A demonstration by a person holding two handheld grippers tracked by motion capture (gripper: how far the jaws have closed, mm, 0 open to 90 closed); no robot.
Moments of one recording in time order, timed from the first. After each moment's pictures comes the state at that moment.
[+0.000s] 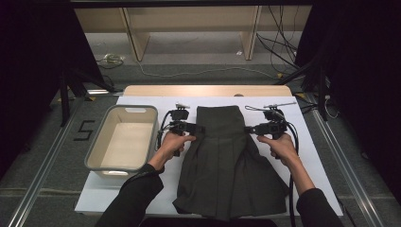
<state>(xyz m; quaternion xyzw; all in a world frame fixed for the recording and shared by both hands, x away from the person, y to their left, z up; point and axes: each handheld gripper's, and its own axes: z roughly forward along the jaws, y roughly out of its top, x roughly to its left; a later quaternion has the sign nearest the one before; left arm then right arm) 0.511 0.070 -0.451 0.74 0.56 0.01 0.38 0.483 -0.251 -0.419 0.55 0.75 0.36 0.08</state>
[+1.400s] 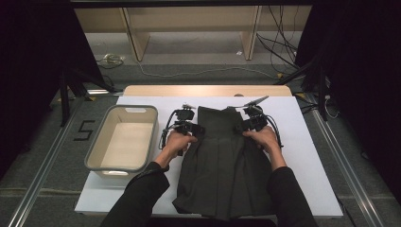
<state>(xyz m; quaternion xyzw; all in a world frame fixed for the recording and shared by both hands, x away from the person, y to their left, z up) 0.513 0.054 -0.452 0.76 0.54 0.05 0.35 0.545 -0.213 -0.463 0.57 0.78 0.24 0.05</state>
